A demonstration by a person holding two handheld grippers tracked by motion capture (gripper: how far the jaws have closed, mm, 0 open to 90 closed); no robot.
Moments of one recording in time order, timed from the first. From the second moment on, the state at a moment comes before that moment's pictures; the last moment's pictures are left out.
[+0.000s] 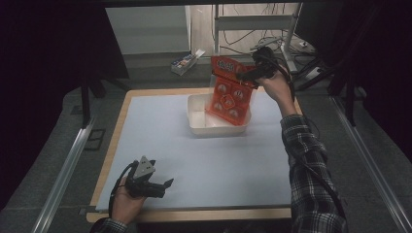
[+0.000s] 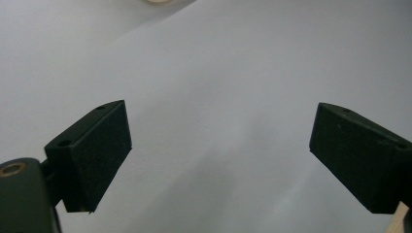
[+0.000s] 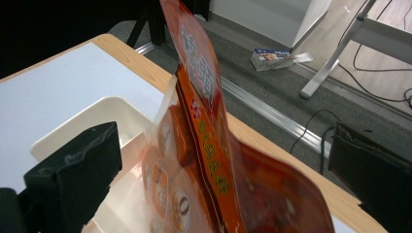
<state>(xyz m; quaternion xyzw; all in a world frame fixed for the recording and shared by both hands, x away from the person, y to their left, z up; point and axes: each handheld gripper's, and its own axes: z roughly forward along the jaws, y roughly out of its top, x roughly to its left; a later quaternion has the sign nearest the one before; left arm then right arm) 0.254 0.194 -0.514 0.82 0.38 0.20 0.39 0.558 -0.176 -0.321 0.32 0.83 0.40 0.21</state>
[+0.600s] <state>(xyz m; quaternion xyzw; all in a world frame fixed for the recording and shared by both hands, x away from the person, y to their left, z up) 0.255 0.193 -0.515 0.82 0.38 0.19 0.39 0.532 -0.200 -0.344 0.33 0.83 0.41 0.20</state>
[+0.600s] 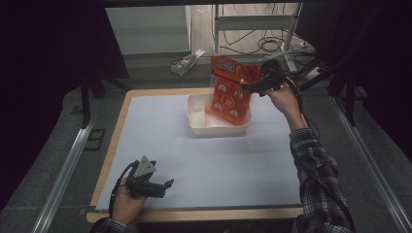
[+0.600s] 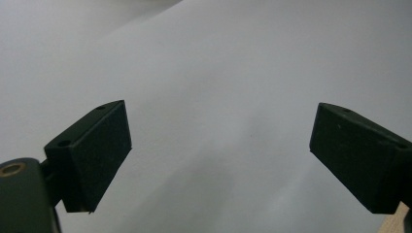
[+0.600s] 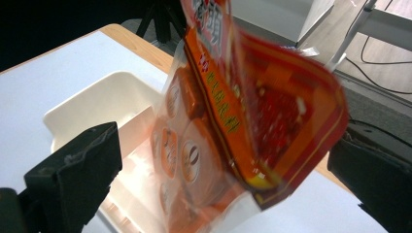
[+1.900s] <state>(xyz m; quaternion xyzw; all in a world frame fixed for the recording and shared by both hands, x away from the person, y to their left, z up) 0.252 0.192 -0.514 0.82 0.37 0.20 0.39 0.399 -0.227 -0.426 0.32 0.81 0.47 0.15</state>
